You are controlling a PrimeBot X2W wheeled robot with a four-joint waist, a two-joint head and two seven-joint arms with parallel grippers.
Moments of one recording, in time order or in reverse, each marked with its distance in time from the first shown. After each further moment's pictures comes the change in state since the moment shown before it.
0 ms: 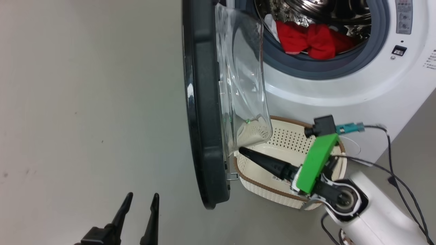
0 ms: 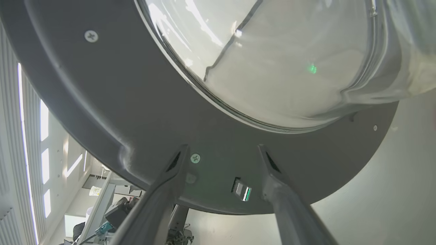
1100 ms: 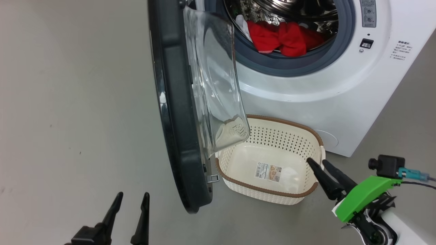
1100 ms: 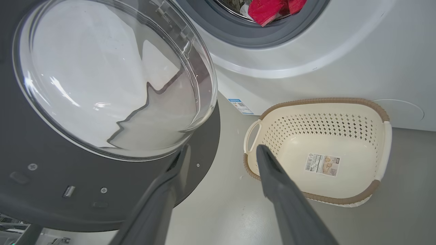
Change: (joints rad) left arm -0.007 0.001 0.061 0.025 0.026 -0.035 0.000; right arm 0.149 -0.192 0.063 0.114 -0.250 0.000 -0.548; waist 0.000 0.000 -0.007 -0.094
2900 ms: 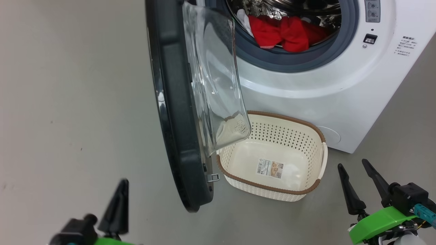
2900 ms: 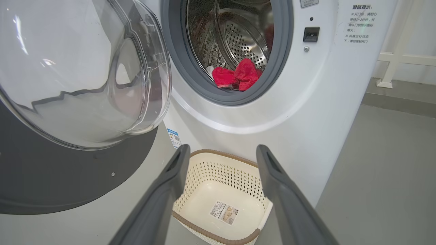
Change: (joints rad) left arm -0.017 0.000 0.022 -0.054 -0.010 0.020 0.000; right arm 0.267 0.212 -0.522 -0.122 -0.943 0.002 -0.161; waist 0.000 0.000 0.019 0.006
